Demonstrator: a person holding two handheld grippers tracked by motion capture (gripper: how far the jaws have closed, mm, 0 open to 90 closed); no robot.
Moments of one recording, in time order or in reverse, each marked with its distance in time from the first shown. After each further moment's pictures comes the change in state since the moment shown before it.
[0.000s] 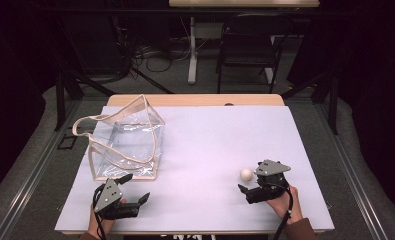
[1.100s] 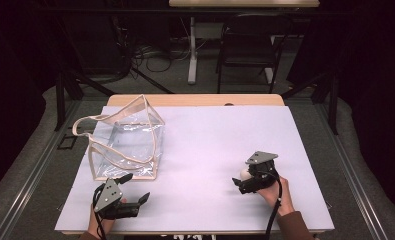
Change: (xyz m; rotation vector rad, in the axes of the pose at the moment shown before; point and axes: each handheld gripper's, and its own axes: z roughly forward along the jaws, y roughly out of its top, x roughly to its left) left arm 0.000 0.001 0.000 -0.003 -0.001 0.004; right arm -0.013 0.009 0.039 0.080 0.031 0.053
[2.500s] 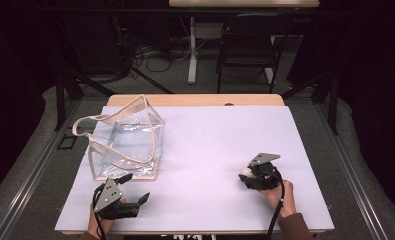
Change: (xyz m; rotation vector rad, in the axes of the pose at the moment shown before) left arm 0.000 0.000 0.000 0.001 -0.001 0.007; right arm -0.009 -0.013 0.004 0.061 -0.001 0.042
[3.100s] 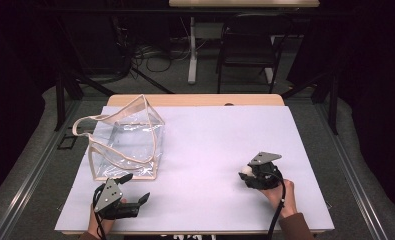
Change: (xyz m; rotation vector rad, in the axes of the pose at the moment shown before) left arm 0.000 0.000 0.000 0.001 0.000 0.000; right arm 0.005 0.007 -0.010 -0.033 -0.017 -0.021
